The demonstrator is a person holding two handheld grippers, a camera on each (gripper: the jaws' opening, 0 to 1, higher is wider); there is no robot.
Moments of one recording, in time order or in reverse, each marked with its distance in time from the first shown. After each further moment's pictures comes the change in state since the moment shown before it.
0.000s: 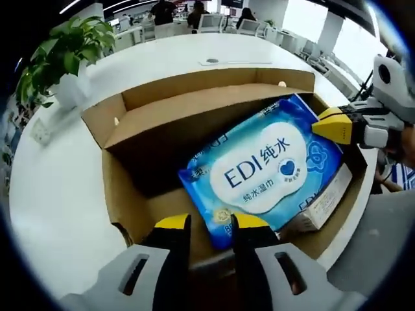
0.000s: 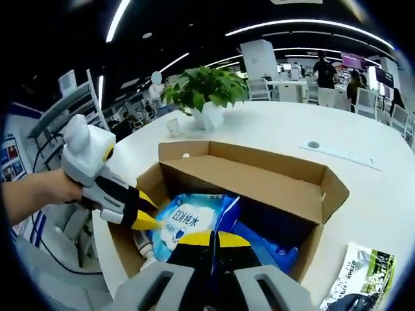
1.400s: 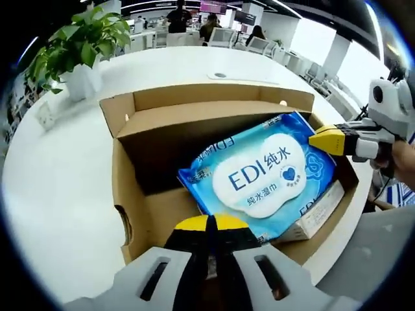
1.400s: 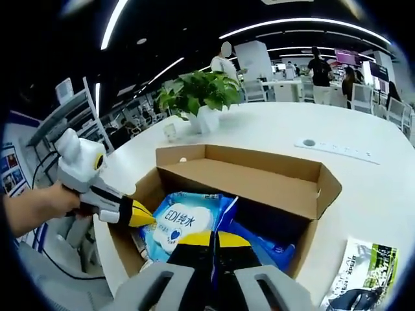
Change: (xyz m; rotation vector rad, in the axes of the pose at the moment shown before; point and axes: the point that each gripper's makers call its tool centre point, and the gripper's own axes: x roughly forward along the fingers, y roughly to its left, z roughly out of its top) left arm -0.017 0.001 0.005 -0.099 -0.129 -0.017; right arm -0.006 -0.003 0.002 0.049 -0.028 0.000
